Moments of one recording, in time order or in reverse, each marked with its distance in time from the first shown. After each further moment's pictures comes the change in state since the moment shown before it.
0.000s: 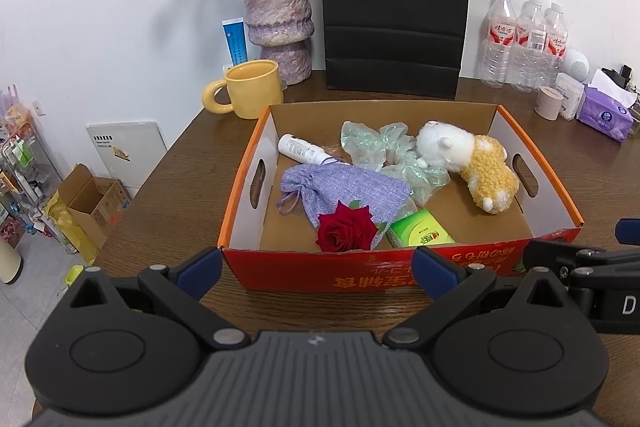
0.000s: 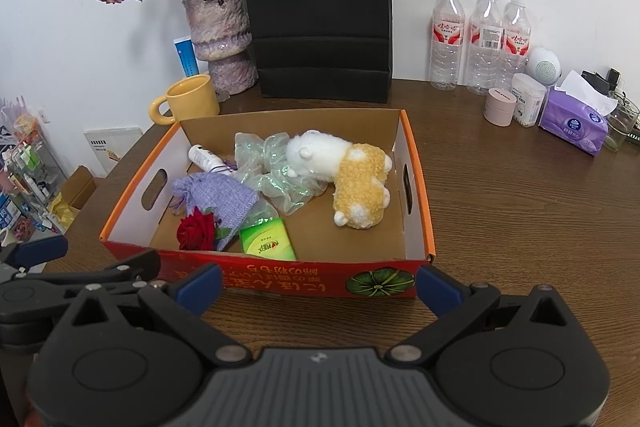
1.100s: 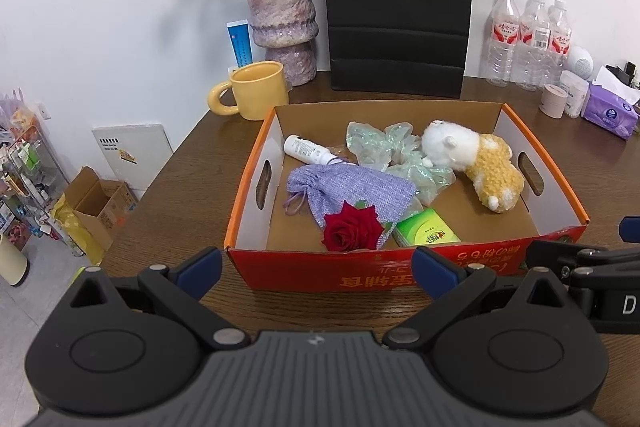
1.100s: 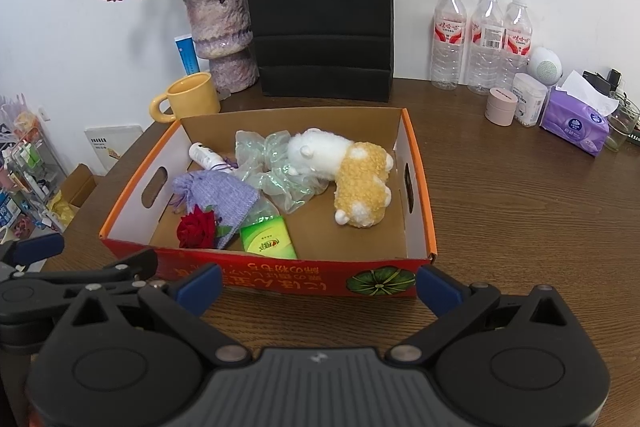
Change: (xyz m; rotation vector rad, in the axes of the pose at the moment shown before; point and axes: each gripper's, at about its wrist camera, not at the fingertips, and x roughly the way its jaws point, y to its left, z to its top) left arm -0.001 -0.002 -0.001 0.008 -0.006 0.022; right arm 0.001 0.001 -0.002 -0.006 0.001 -0.001
